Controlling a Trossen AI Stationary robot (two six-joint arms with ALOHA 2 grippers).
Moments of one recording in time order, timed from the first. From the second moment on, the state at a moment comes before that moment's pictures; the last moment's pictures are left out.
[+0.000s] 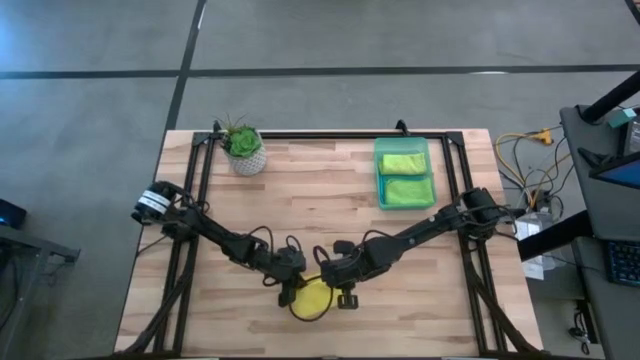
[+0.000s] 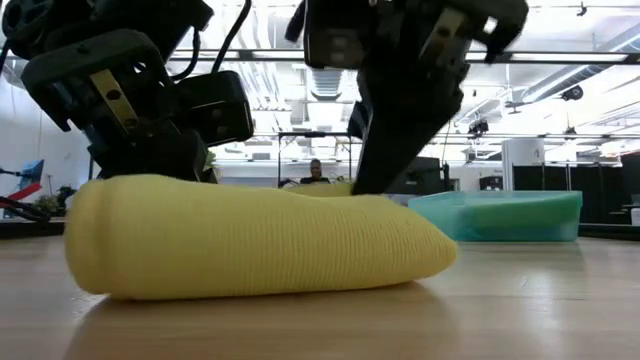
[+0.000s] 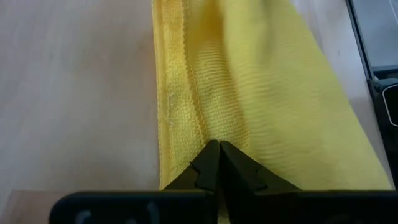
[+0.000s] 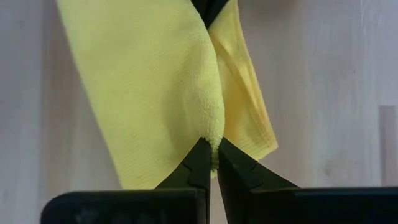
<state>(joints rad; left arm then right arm) -0.40 1.78 0.71 0.38 0.03 -0.65 0.36 2.01 1.42 -0.53 0.03 0.34</state>
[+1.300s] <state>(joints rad) -0.40 1.76 0.71 0.39 0.05 -0.65 0.24 1.95 1.37 -0.49 0.10 0.51</state>
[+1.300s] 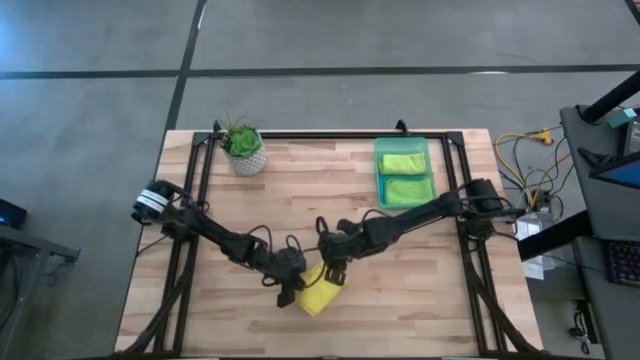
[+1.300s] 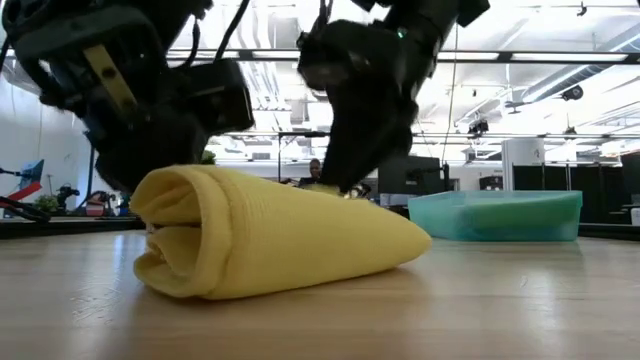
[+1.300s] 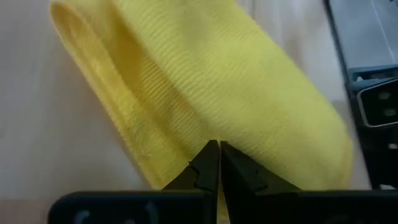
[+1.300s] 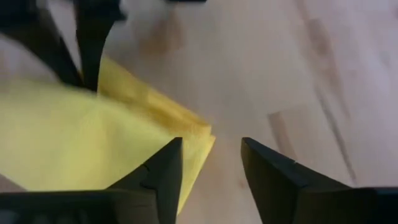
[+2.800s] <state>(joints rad) -0.37 1.66 0.69 0.11 0.00 -0.57 0.28 2.13 1.23 0.42 0.00 1.38</state>
